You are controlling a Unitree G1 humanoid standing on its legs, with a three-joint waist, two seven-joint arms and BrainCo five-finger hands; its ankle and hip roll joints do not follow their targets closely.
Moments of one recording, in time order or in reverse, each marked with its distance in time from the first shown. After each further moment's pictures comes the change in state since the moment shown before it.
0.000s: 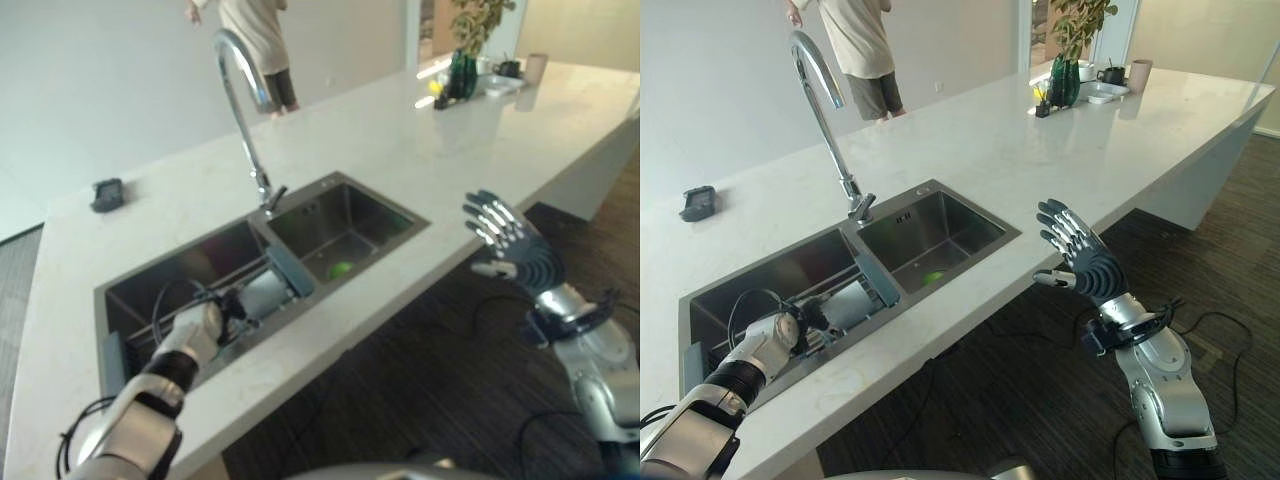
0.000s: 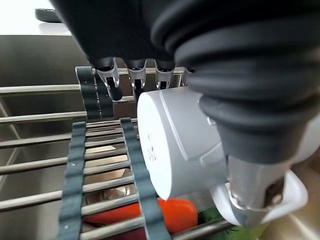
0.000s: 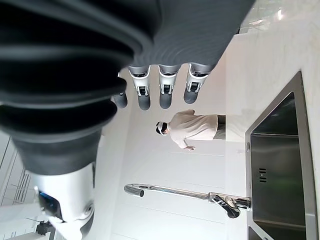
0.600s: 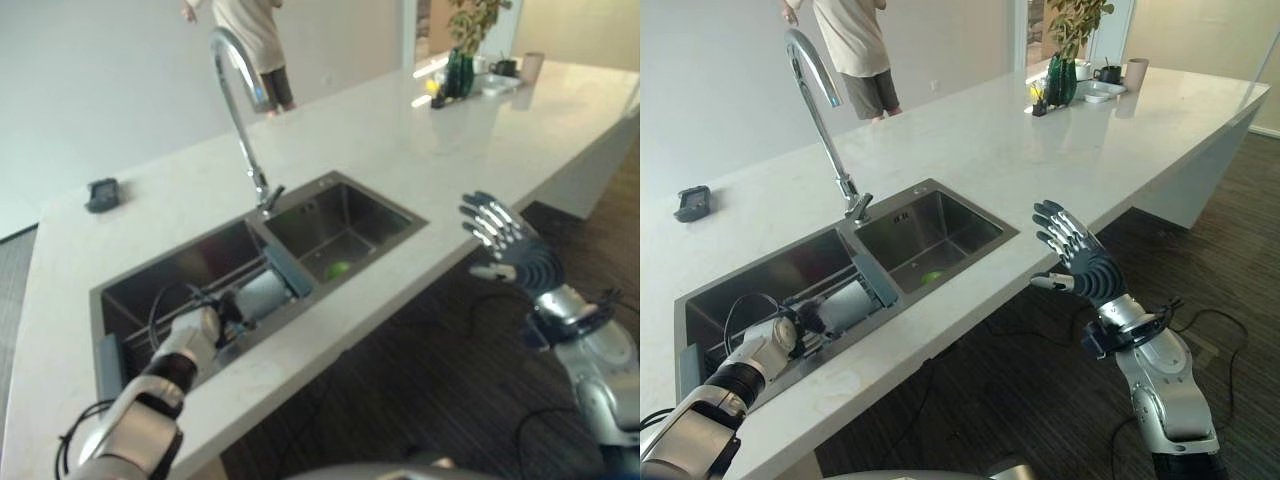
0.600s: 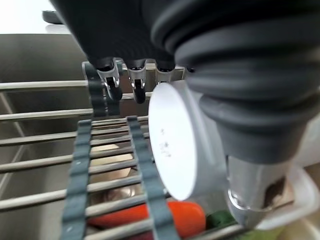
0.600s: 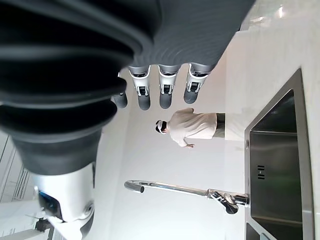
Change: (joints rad) left arm 0.001 -0.004 0.000 0.048 -0.010 -0.023 0.072; right arm 0.021 0.000 -0.008 -0.038 0.000 0.020 0.009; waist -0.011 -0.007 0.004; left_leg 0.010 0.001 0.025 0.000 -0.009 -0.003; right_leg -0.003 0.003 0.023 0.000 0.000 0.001
